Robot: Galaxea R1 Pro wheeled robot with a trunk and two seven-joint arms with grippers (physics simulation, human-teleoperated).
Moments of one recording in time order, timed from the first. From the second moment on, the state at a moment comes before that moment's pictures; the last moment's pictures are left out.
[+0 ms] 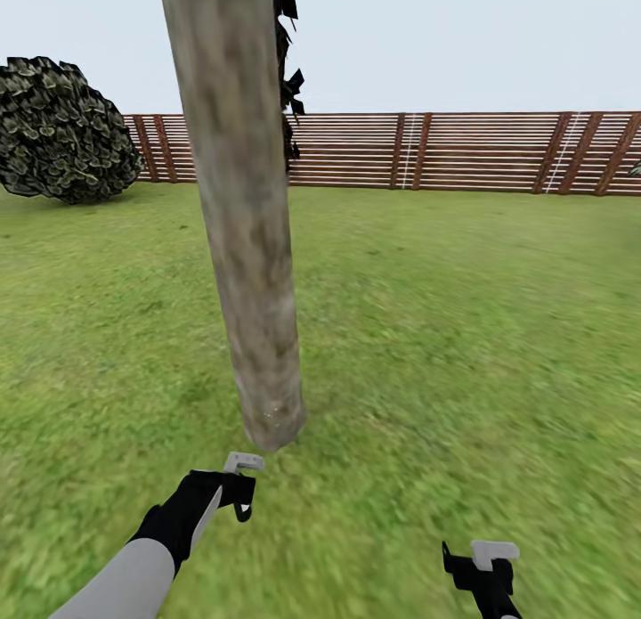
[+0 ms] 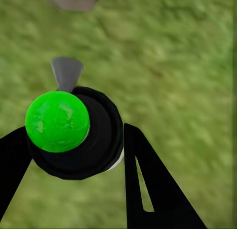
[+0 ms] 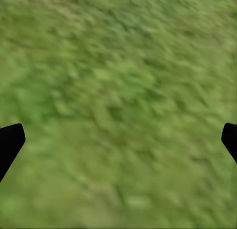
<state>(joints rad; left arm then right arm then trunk) -0.64 -0.05 0.05 -0.54 -0.18 0.48 -0.18 -0.50 -0.10 0.15 -0.03 -0.16 -0.53 -0.11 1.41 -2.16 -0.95</state>
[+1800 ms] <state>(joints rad) -0.89 -0.01 0.04 -0.59 -0.18 0.76 -0.19 -0.50 -0.10 0.15 -0.03 -0.16 -0.53 -0.11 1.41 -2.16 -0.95</state>
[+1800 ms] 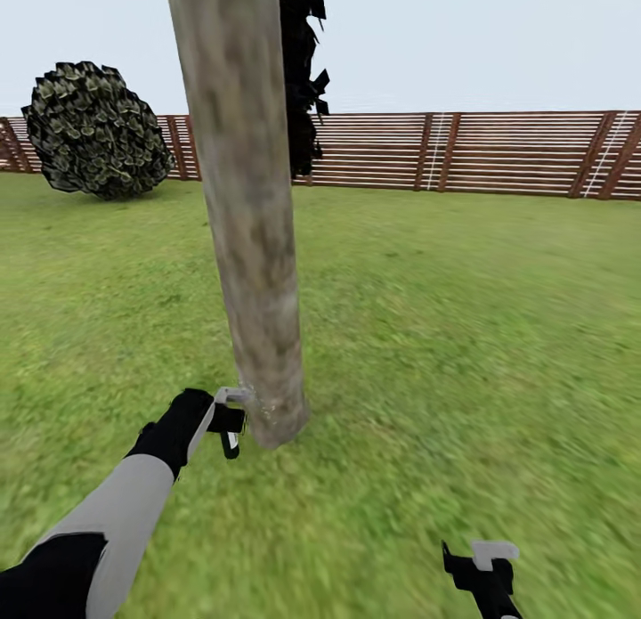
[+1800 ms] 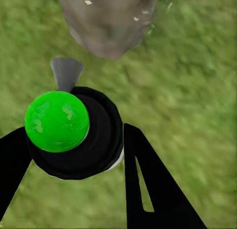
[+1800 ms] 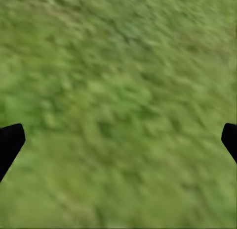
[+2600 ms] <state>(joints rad) -0.93 0.00 0.04 -0.61 -0.18 0.87 -0.20 -0.50 -0.10 0.15 -0.03 -0.16 -0.53 -0.11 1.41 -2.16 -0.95</state>
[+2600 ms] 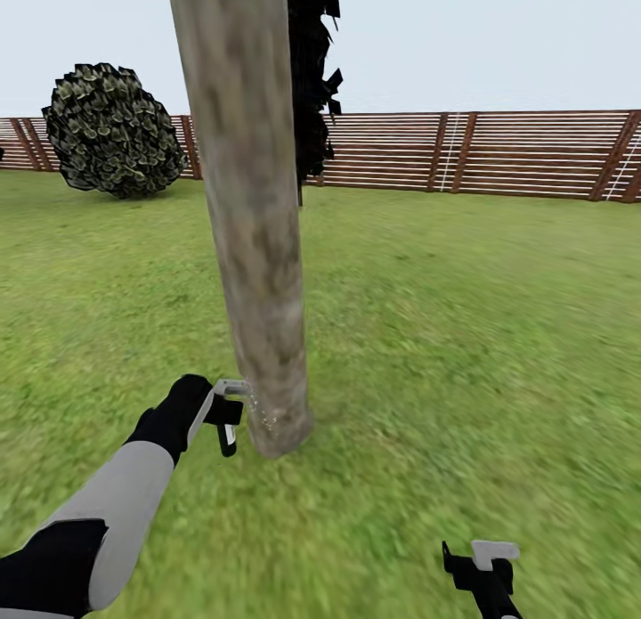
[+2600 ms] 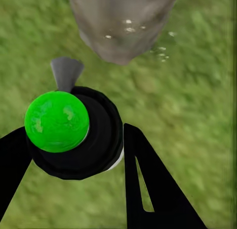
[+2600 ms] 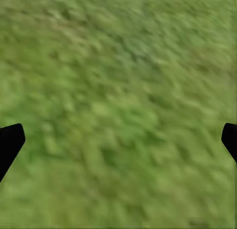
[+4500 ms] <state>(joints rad) -0.95 -0.01 0.04 -0.66 -0.19 0.87 -0.18 -0.50 -0.10 0.15 -0.03 -0.16 -0.53 -0.11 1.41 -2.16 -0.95</state>
